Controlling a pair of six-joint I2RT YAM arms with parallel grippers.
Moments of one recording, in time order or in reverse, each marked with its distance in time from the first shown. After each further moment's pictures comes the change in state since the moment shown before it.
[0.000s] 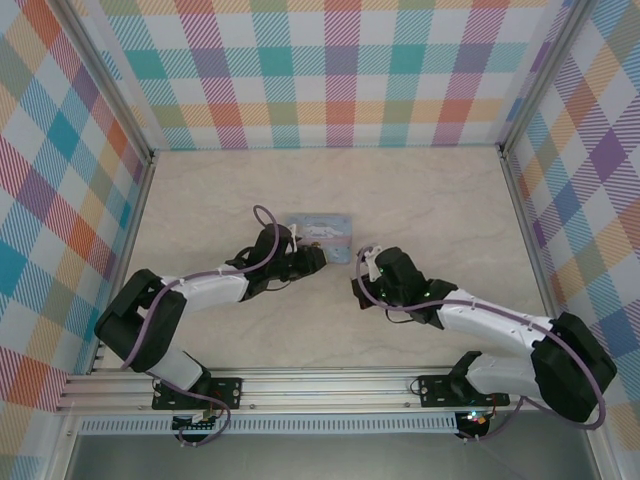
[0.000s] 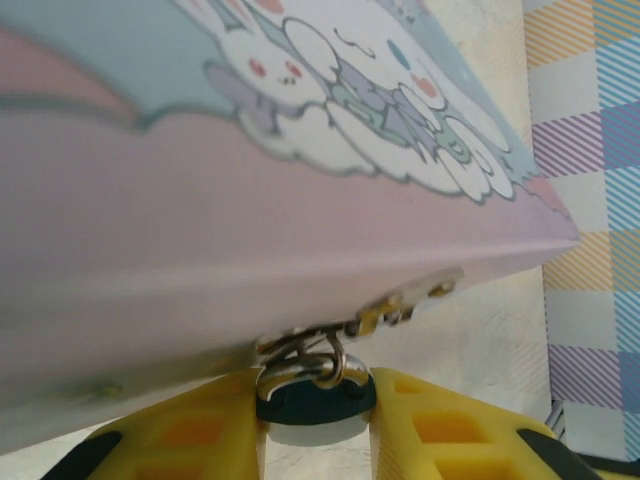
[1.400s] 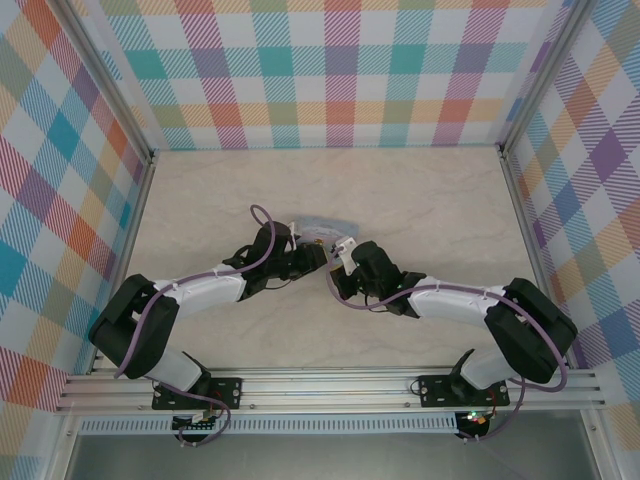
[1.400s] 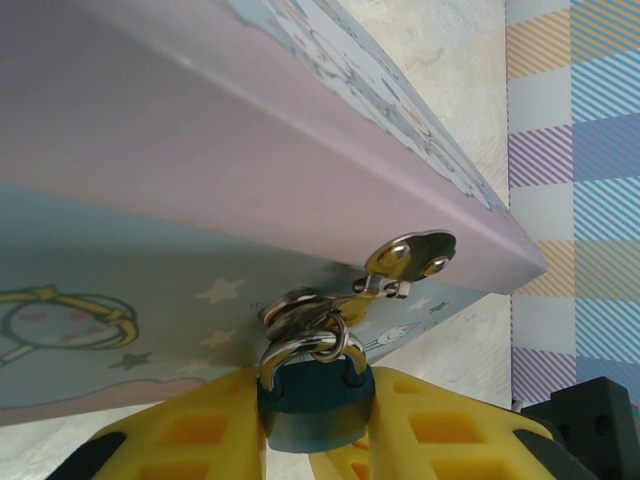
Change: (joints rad) left arm -0.006 -0.035 0.013 -0.034 0.011 -0.070; right arm 0.050 0.257 0.093 0.247 0.065 -0.184
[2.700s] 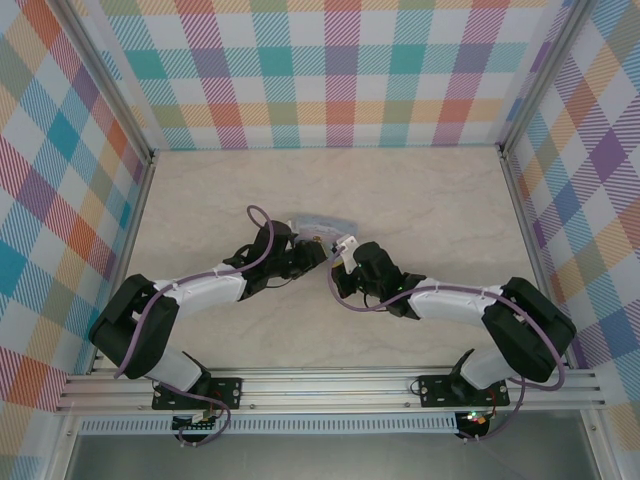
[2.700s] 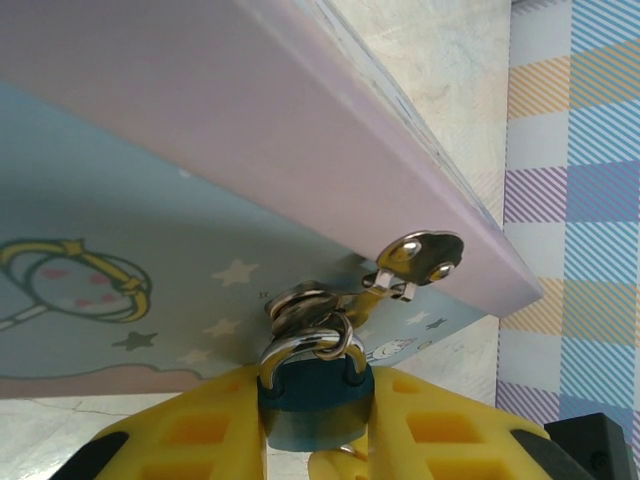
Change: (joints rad) left arm -0.005 0.002 0.006 0.003 -0.051 -0.086; right arm -0.003 0.016 -0.025 0.105 0.005 -0.002
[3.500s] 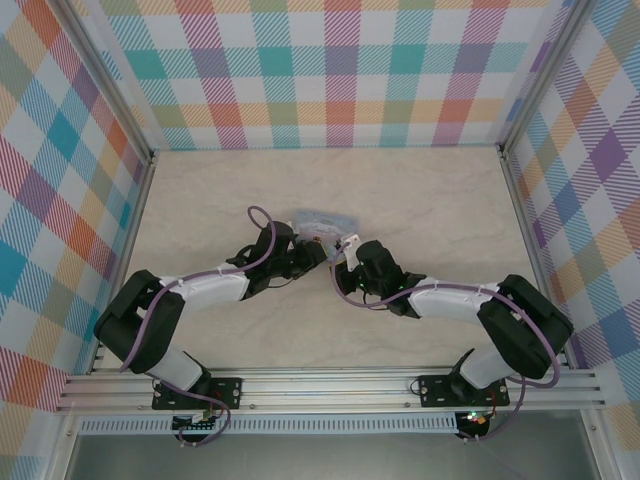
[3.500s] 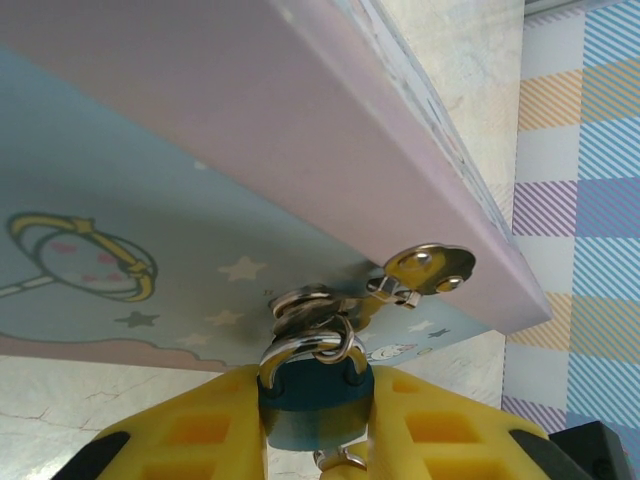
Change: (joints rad) left arm -0.001 0.034 0.000 0.027 -0.017 -0.019; right arm -0.027 0.014 -0.016 0.049 -0.053 0.104
